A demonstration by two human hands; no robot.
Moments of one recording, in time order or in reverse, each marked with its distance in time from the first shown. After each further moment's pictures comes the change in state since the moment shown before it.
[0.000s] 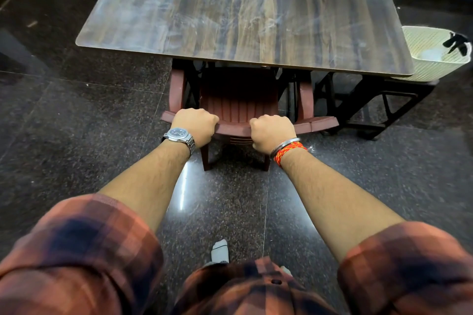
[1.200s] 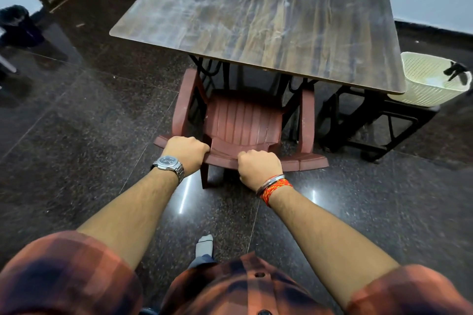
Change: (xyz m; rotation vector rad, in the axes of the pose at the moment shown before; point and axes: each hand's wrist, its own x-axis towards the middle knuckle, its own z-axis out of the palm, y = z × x) left_hand -0.119 0.087 0.010 -0.025 -0.048 -0.119; right_hand -0.135 -0.016 0.010 0.081 -0.047 -0.140
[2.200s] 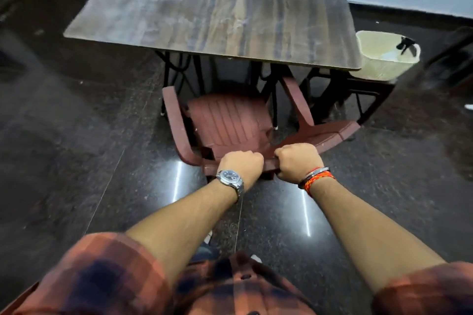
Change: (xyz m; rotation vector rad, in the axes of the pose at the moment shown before) left_hand -0.013 0.192 -0.056 -0.129 -0.018 0.218; right_hand -0.099 0.120 0.009 -0.146 -0.057 0.124
